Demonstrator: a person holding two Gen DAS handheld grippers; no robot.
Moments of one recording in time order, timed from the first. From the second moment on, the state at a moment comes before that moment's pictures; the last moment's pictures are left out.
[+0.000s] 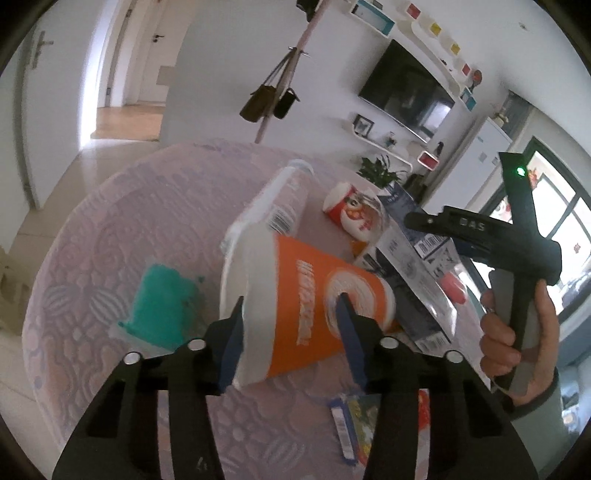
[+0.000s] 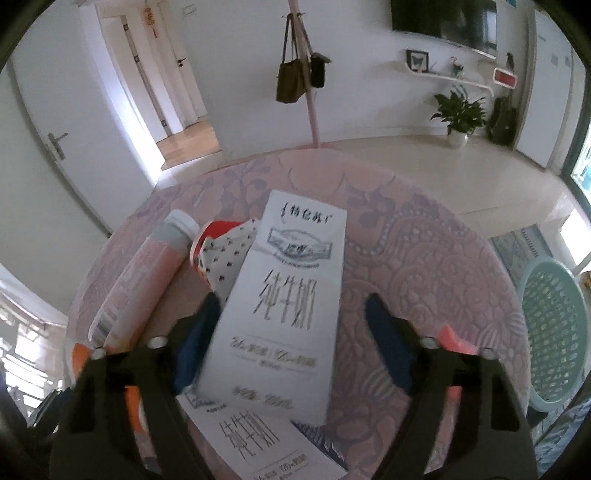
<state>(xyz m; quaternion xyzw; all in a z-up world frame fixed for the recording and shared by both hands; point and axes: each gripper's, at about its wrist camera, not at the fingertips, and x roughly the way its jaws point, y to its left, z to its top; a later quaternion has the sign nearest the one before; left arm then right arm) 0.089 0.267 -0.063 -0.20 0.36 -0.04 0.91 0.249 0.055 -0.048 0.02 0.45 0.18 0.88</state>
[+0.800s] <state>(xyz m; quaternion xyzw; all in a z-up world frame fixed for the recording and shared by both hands) 0.052 0.190 -0.027 -0.20 0.28 -0.09 0.94 0.187 -0.022 0.008 0.02 0.33 0.17 0.93</state>
